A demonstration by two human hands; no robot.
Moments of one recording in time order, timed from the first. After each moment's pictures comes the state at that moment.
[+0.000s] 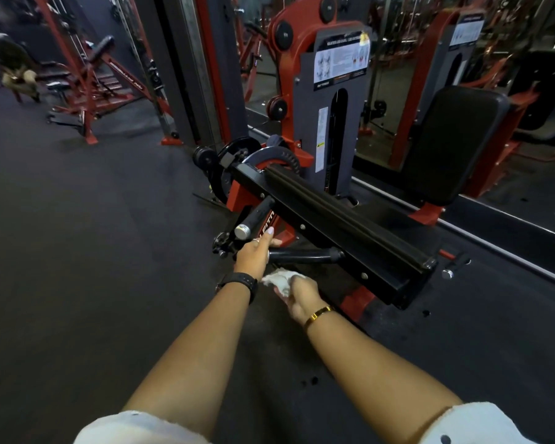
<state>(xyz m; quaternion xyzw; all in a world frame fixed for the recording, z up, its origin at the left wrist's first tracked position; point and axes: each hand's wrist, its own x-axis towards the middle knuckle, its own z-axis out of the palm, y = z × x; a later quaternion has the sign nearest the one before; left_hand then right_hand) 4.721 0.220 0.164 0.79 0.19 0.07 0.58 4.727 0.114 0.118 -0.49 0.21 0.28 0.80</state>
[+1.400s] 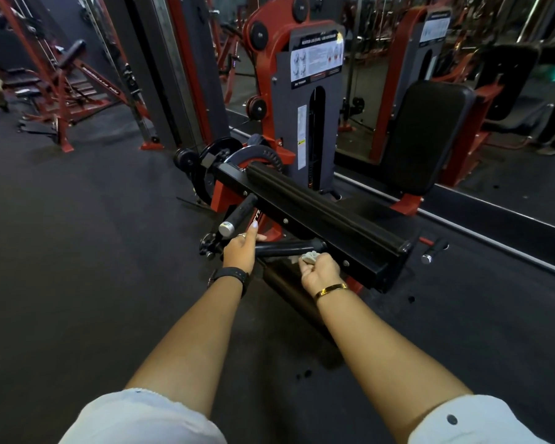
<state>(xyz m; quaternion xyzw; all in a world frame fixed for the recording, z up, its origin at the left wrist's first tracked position) 4.723 0.215 0.157 0.79 0.19 0.10 0.57 4.743 0.061 0.167 -0.23 0.37 0.08 0.90</state>
